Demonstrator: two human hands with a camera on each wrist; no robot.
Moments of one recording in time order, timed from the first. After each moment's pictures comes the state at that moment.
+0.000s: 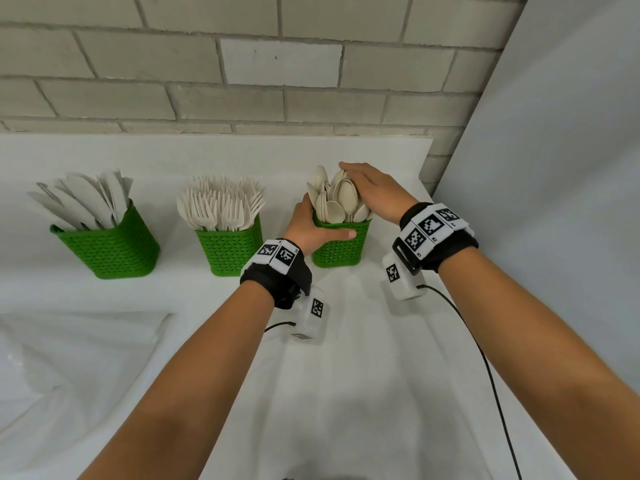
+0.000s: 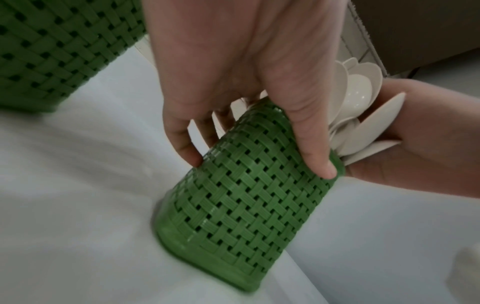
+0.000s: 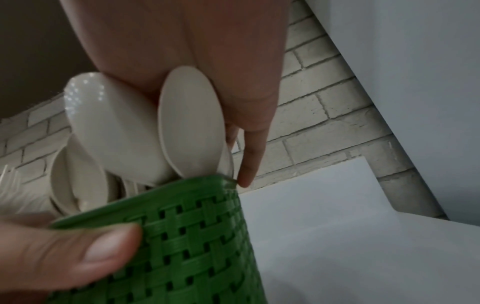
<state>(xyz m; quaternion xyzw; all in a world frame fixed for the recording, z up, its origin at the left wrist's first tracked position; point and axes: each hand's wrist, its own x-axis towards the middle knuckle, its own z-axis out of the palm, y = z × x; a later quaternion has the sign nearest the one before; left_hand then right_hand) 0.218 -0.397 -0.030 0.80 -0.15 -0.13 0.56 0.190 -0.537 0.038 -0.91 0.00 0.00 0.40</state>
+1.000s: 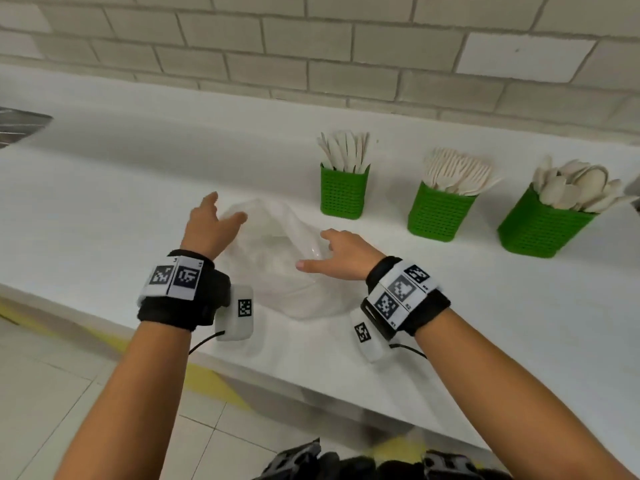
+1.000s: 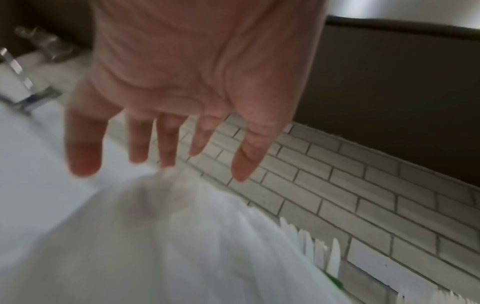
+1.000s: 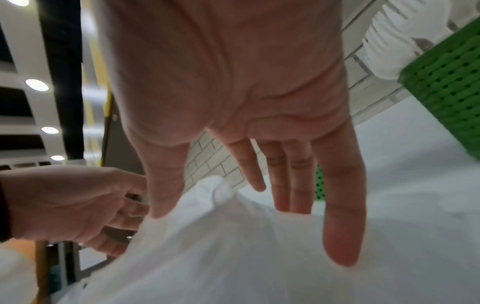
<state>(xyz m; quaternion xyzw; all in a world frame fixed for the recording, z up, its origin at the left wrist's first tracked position) 0.086 0.022 0.008 0.87 0.23 0.05 0.43 0.099 -0.183 -0.005 -0.93 -0.16 0.22 0.25</state>
